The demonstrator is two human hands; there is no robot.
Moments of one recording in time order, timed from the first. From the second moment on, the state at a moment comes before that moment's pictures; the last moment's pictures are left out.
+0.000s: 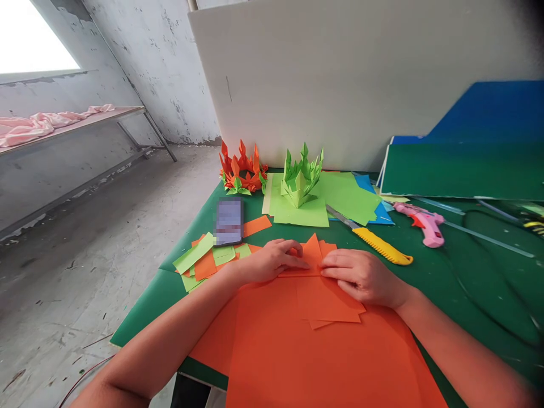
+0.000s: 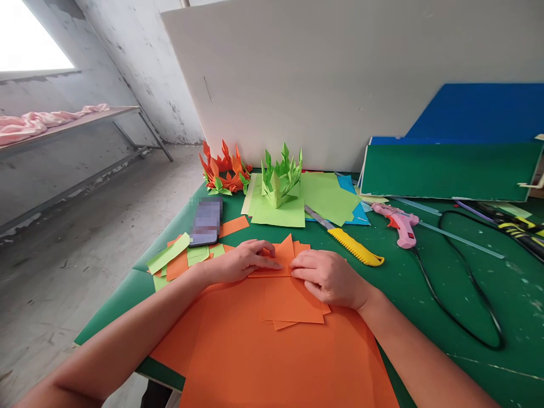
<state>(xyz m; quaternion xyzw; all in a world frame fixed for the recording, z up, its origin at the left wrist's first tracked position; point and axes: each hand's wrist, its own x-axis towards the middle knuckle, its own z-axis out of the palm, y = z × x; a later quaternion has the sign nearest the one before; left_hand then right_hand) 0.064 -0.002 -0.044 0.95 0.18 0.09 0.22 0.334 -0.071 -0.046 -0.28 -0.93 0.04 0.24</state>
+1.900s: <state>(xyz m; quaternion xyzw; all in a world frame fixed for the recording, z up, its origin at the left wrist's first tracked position) 0.064 -0.001 -0.047 0.95 0.17 0.12 0.22 0.253 -0.094 -0.047 -0.36 -0.92 0.02 0.12</state>
